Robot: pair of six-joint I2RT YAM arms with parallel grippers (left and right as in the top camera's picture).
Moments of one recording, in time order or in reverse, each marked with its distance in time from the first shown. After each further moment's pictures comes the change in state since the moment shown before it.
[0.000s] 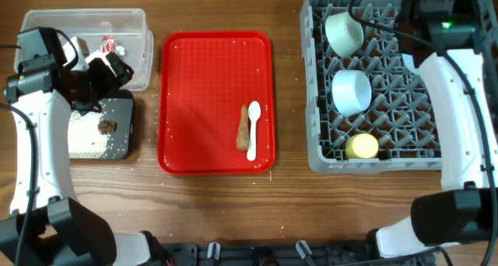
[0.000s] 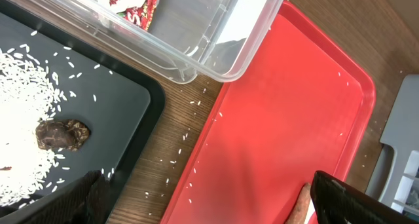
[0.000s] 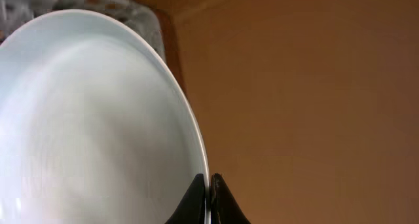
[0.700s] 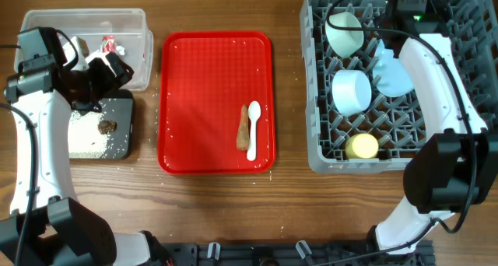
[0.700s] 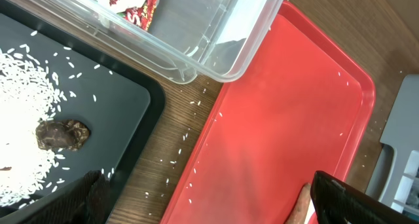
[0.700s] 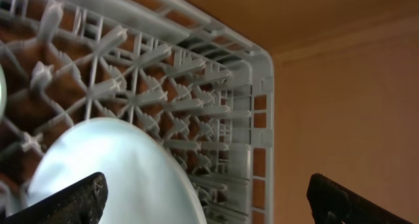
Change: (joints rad) left arm 0.000 0.000 0.000 0.000 0.000 0.000; right arm -0.024 0.195 -0.072 0.233 -0.324 -0.029
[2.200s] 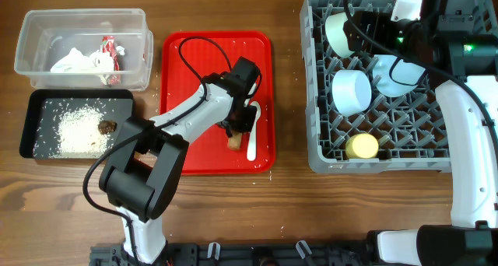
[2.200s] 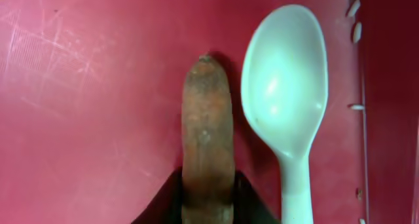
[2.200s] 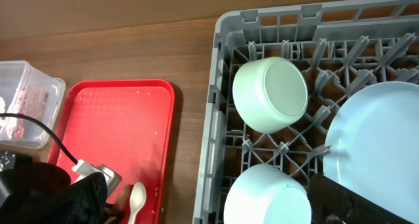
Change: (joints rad) left arm -0.854 0.404 -0.070 0.172 -0.261 0.049; right arm 0.001 -0.341 0.000 -0.357 -0.879 0.605
